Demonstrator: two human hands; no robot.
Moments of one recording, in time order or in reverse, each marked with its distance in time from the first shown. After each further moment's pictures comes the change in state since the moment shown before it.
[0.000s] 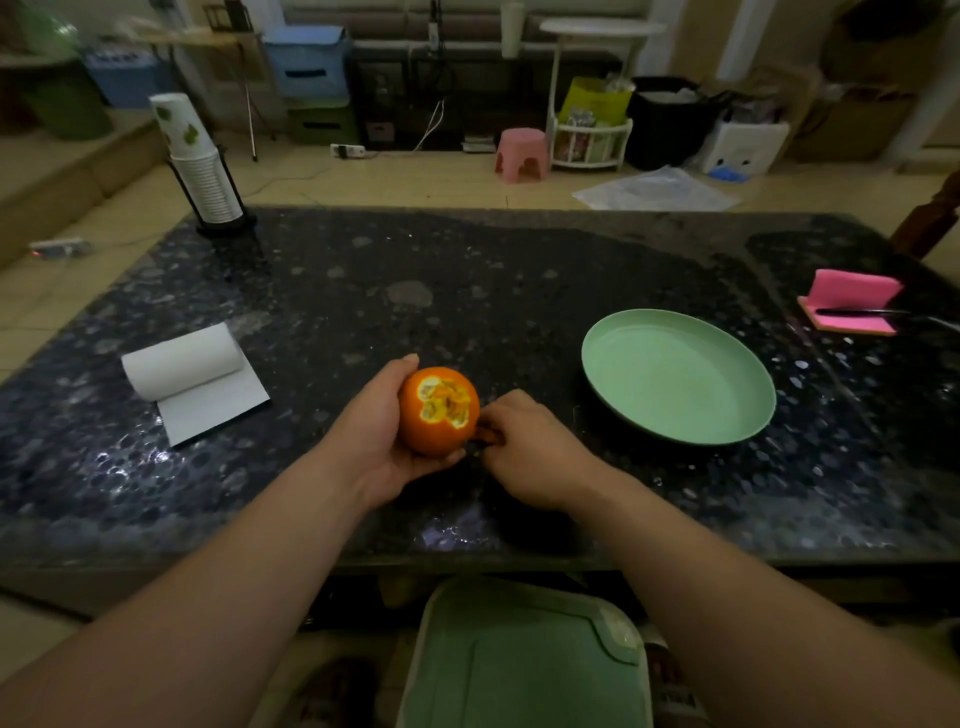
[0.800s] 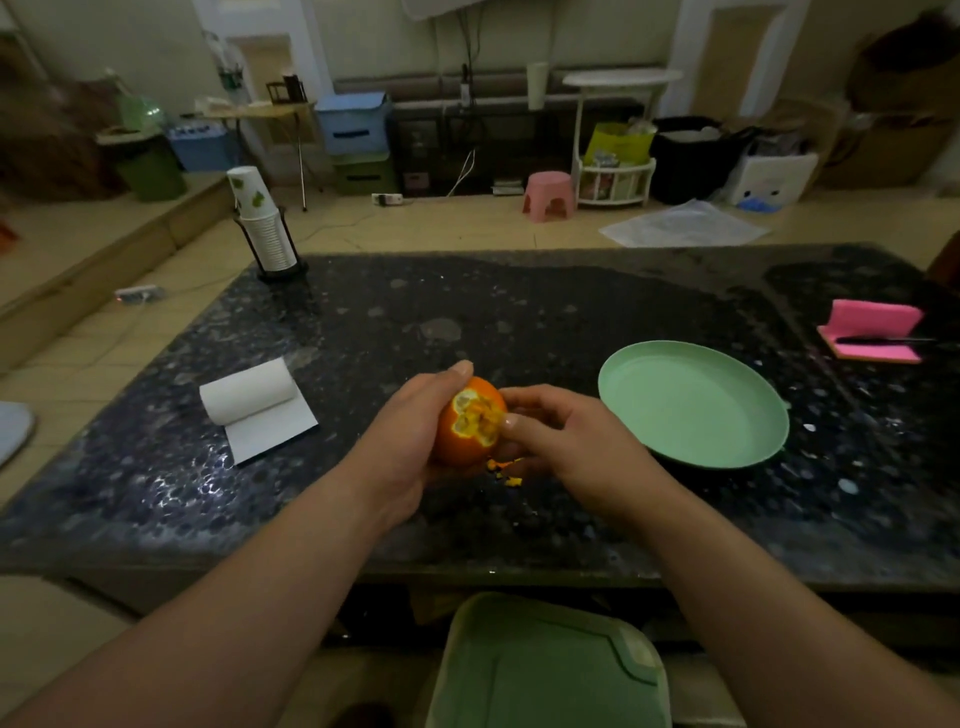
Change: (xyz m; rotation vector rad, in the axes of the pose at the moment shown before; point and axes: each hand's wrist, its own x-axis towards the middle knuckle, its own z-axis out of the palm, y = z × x) left_hand -0.068 0.017 0.014 0.238 -0.070 0.294; right_hand -0.060 -0.026 -0.049 0.862 0.112 -0.124
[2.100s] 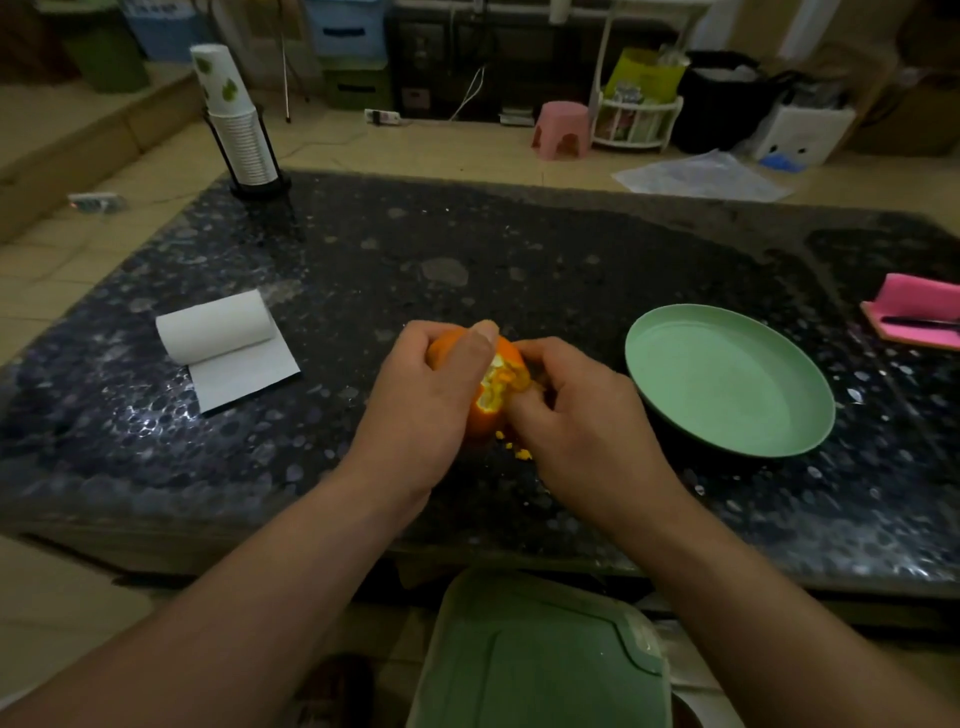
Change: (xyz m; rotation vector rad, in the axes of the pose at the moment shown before) left_hand 0.005 -0.017 -0.003 0.094 0.097 0.242; right_hand 0.009 0.000 0.029 -0.450 0.214 -0.155
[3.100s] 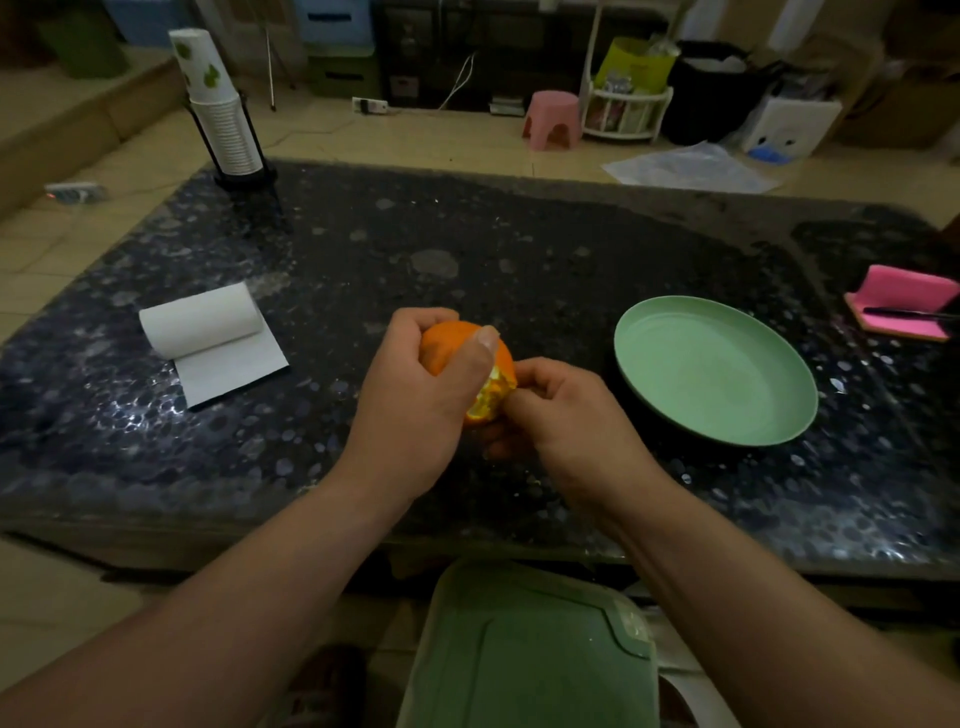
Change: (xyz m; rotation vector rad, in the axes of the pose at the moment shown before) left_hand 0.005 -0.015 -0.005 0.237 0.045 0.229; right_hand 0.005 0.011 0.007 0.517 -0.215 0.325
